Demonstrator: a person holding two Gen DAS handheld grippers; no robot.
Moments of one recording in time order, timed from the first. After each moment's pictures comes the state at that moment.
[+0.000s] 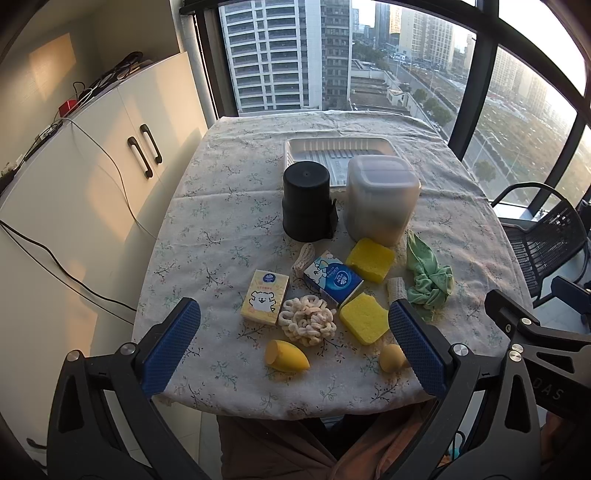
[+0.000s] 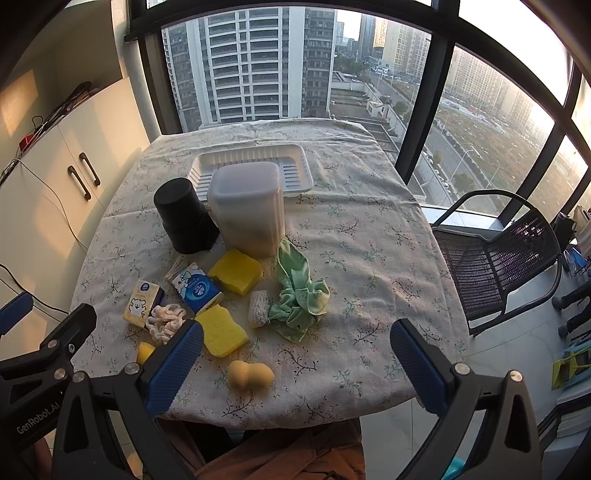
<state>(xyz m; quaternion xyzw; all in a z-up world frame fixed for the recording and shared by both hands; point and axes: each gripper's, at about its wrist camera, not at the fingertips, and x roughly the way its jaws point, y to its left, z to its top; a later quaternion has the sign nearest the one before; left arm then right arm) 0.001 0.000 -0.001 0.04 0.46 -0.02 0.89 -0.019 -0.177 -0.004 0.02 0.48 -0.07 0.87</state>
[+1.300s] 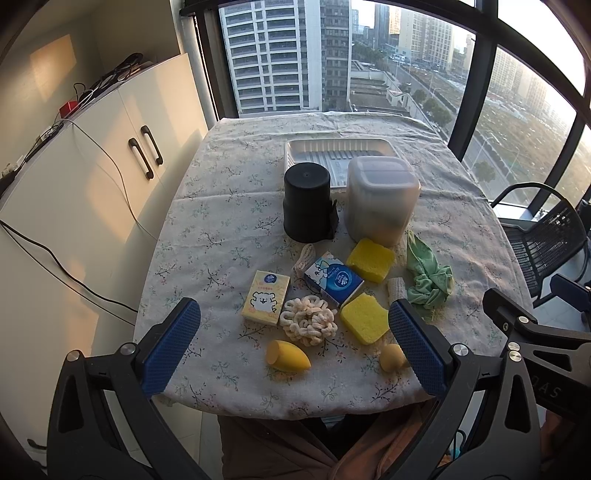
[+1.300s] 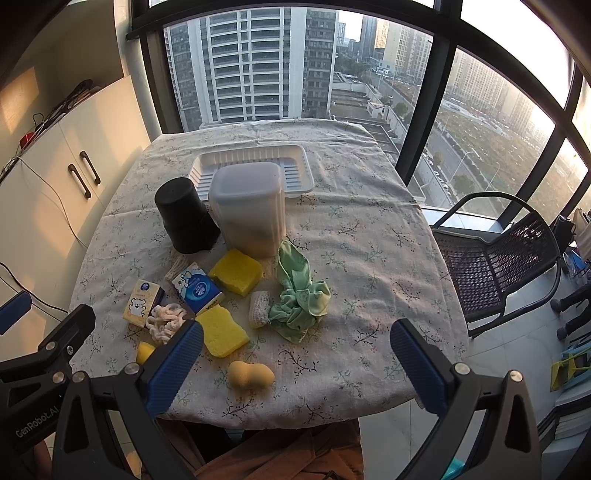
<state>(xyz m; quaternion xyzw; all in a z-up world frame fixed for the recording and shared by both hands) -0.002 0.002 -0.003 0.04 0.46 -0.03 0.89 -0.019 -0.175 -0.004 0.02 0.48 -0.07 0.87</state>
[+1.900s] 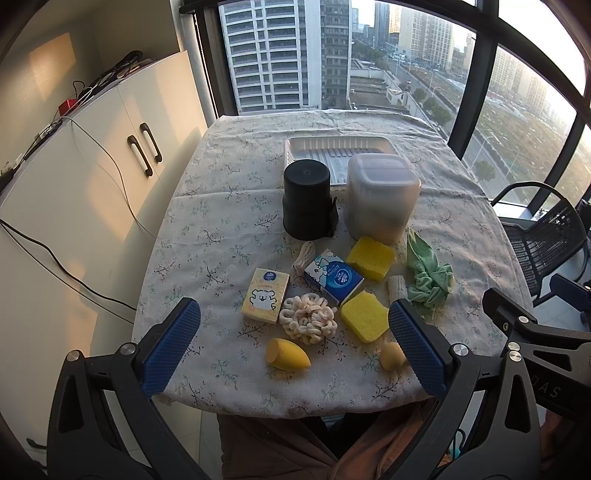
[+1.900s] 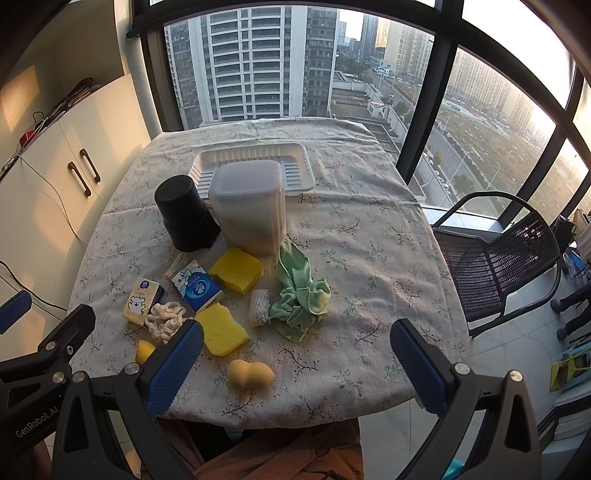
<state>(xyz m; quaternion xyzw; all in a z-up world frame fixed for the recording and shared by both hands) -0.004 0.002 -0.003 0.04 0.46 -0.02 0.89 -0.020 -0.174 -0.006 0.02 0.48 -0.07 0.87</state>
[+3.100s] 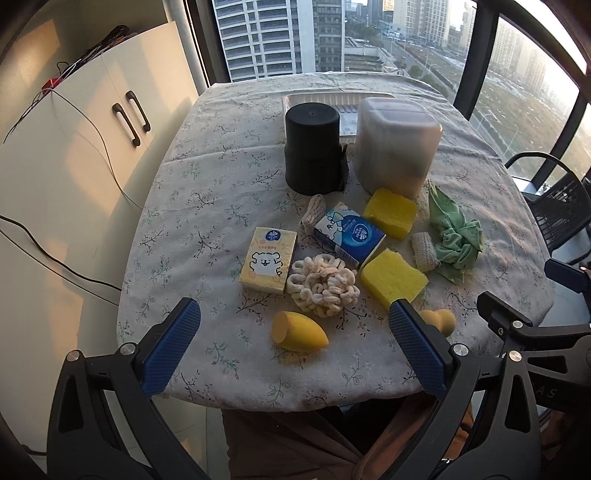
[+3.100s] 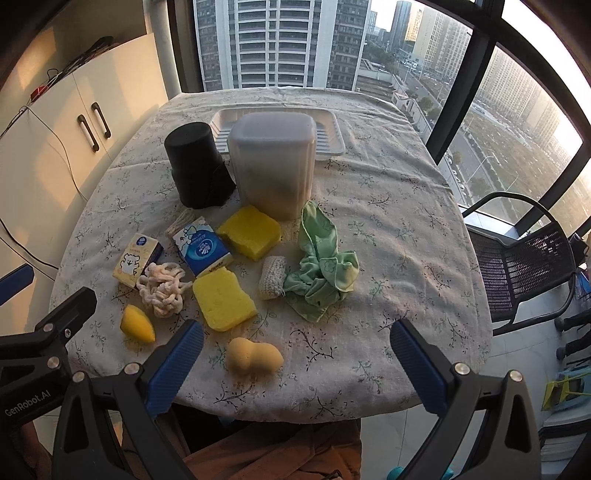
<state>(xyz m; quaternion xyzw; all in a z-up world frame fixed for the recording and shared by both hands) 0.001 0.017 -0.075 0.06 0.51 -0.04 0.86 -0.014 -0.156 -0.077 -0.02 0.53 -0.02 0.85</state>
